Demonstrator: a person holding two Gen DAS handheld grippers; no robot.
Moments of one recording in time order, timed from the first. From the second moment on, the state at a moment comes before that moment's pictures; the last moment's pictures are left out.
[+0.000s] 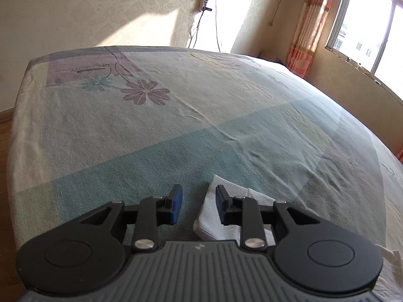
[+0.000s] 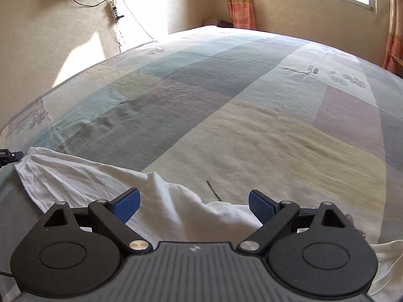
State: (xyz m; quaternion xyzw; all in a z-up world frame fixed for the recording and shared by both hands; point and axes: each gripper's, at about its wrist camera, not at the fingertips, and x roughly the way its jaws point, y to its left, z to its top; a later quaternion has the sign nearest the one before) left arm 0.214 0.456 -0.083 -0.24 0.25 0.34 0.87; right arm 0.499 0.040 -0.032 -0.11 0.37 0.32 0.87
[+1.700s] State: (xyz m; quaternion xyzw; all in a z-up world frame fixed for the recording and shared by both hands) left arm 0.285 0.361 -0.099 -0.14 0.37 0.18 0.90; right arm 0.557 0.028 -0.083 -0.07 0.40 0.25 0.88
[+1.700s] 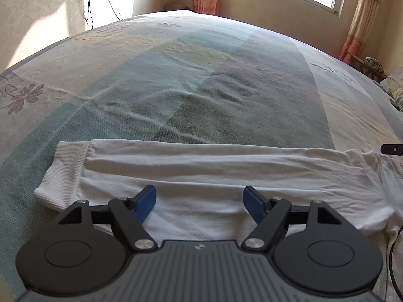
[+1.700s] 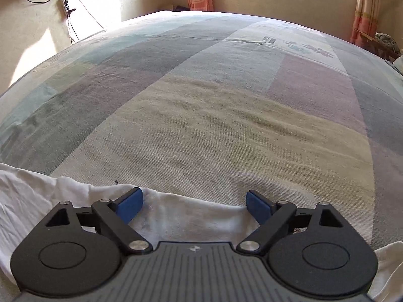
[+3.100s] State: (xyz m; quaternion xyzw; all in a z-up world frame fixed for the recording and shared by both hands) left arm 0.343 0.184 -0.066 -0.06 0.39 0.11 0.91; right arm 0.336 -0.099 -0.091 -0.13 0.44 0.26 0.85
